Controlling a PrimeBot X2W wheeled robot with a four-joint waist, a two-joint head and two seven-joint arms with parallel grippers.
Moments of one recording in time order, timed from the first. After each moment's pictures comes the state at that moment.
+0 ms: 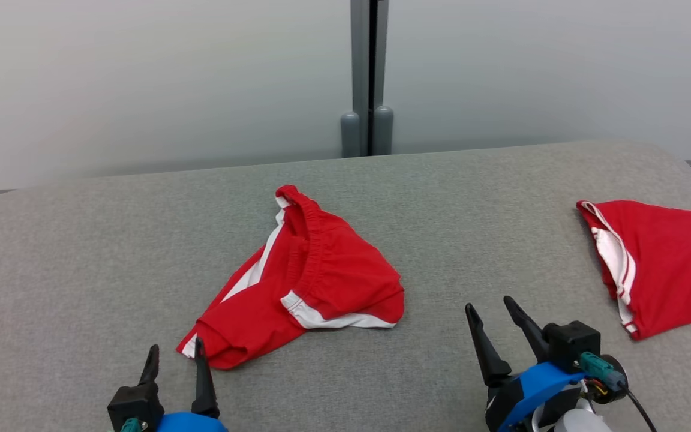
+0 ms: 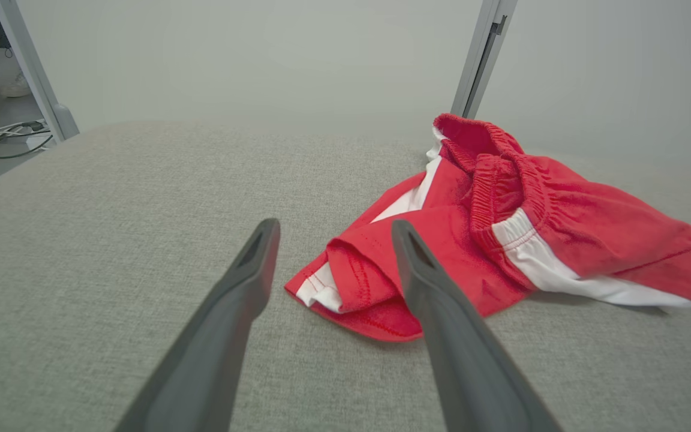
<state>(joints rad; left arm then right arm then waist) -0.01 0.05 -0.09 0.43 -0.21 0.07 -0.26 -0.22 -0.05 0.18 0.55 0.21 0.13 -0.26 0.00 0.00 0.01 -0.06</state>
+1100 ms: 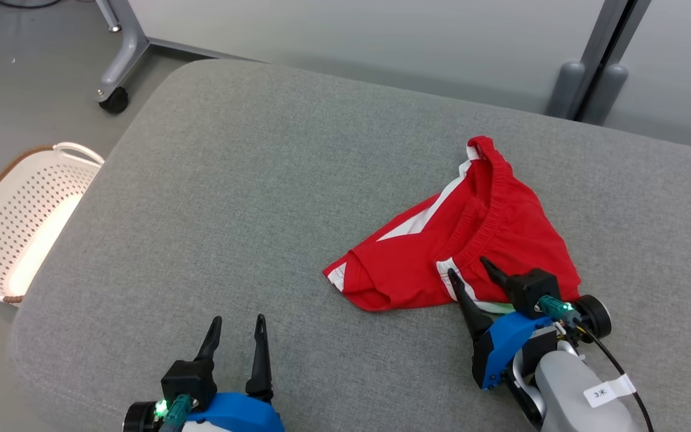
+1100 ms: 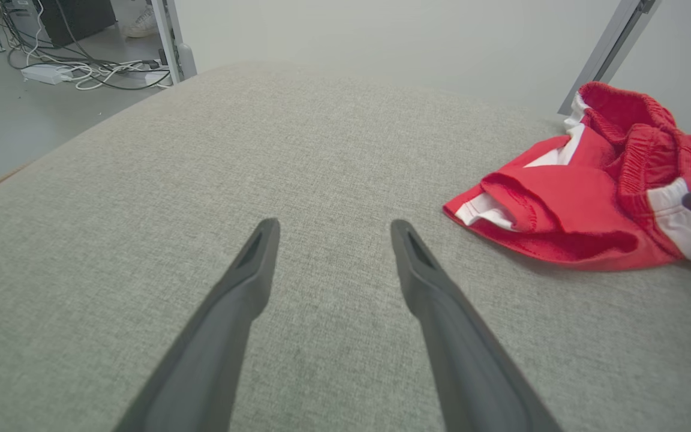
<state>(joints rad) -0.08 0.05 -0.30 0.42 -0.30 0.09 -0.26 -0.47 -0.05 0.25 0.82 0.08 0.13 -0.26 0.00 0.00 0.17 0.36</state>
